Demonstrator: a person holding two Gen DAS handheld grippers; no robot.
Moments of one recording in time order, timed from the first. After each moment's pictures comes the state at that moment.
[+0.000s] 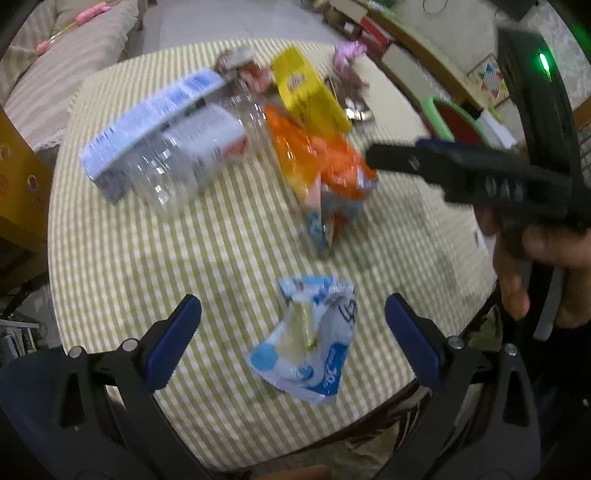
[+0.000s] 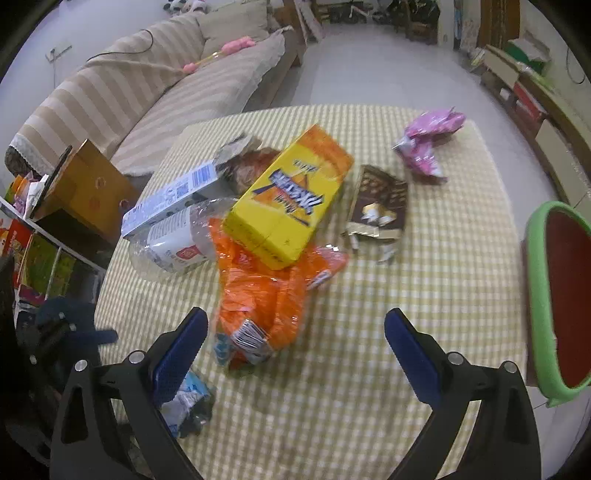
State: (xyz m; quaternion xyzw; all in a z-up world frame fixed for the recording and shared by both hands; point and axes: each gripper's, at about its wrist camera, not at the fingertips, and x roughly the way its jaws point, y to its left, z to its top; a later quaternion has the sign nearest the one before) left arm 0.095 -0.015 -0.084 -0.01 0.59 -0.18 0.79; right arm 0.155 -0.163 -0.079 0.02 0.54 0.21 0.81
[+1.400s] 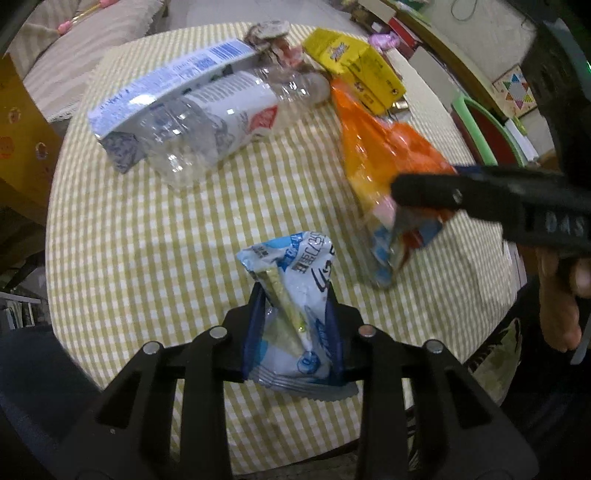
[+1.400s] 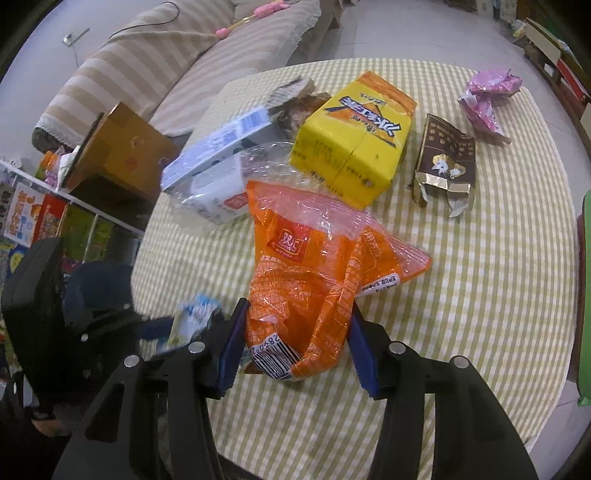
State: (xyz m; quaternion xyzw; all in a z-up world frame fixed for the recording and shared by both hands) left arm 0.099 0.017 -0.094 -0.04 0.60 -0.13 0.79; right arm 0.145 -0.153 -0.080 0.04 0.59 0.29 0.75
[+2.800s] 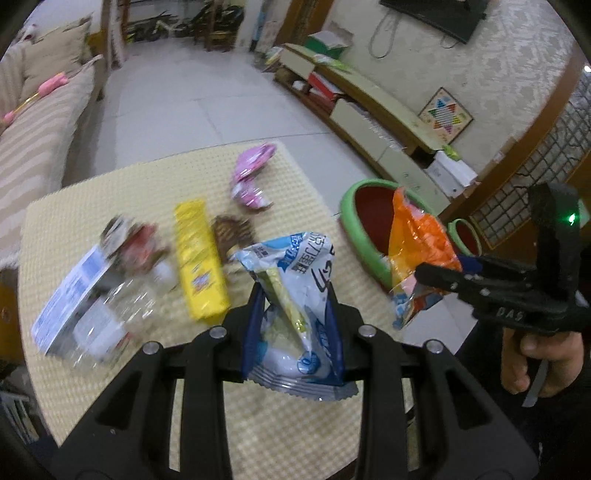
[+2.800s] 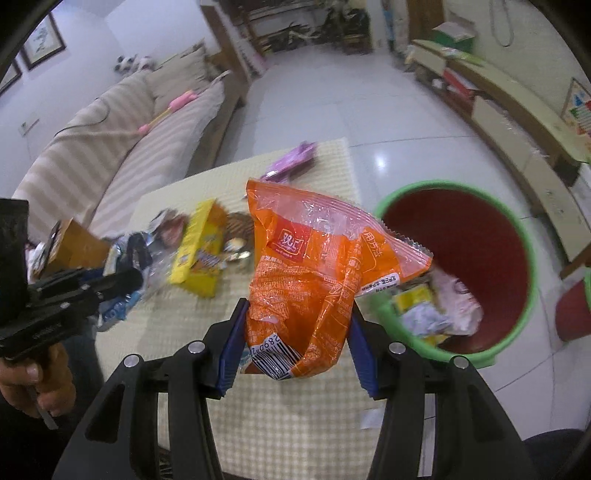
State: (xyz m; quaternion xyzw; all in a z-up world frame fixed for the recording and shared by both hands) left arm 0.167 -0.117 0.013 -0.03 0.47 -0.26 0.84; right arm 0.126 -0.352 -0.006 0.10 0.50 0.12 0.85
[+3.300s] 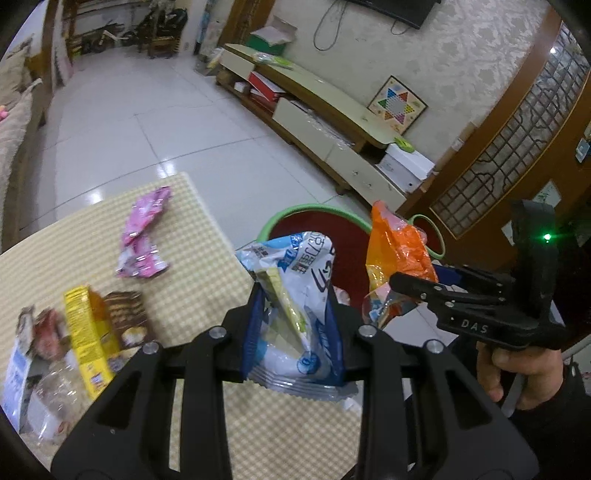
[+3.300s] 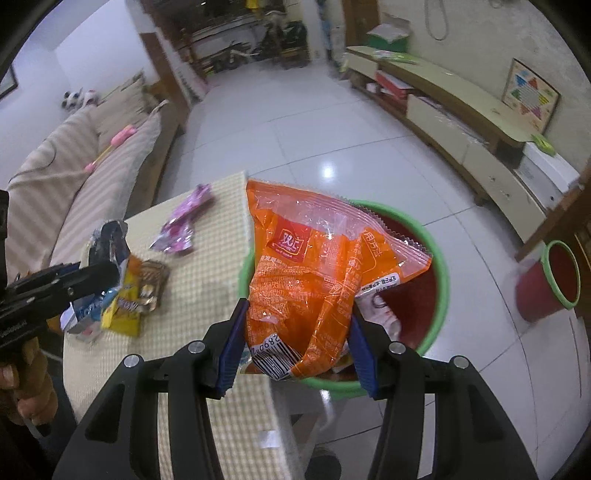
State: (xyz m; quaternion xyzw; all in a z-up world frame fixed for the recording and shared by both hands) left arm 0.215 -0.234 0.021 -0.02 0.47 -0.35 0.81; right arm 0.139 -0.448 -0.006 0.12 0.48 0.01 0.87
